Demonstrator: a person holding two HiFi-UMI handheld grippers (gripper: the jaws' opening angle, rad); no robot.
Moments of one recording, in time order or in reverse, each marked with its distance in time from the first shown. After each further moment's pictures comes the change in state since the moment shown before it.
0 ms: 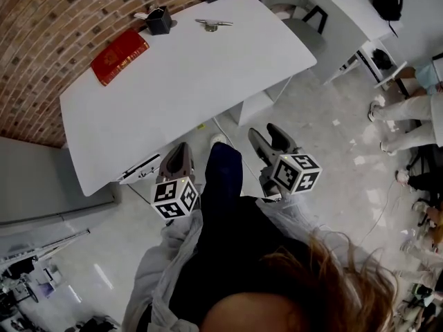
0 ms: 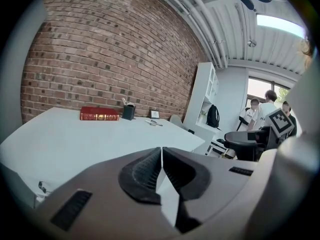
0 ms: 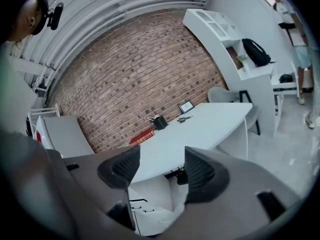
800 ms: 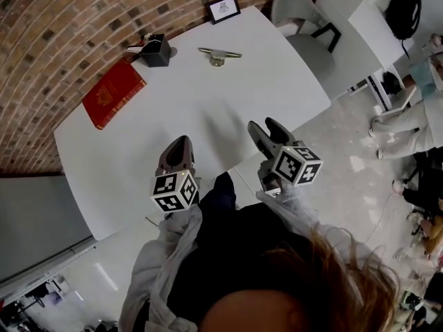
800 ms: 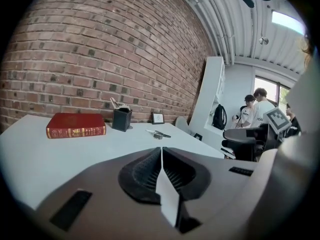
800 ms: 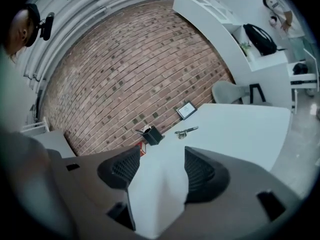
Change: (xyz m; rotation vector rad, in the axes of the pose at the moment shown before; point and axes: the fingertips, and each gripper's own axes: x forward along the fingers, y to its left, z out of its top) left arm 0.197 0.052 0.094 0.000 0.043 -0.021; right arm 0.184 -0.052 0.112 0.098 0.032 0.013
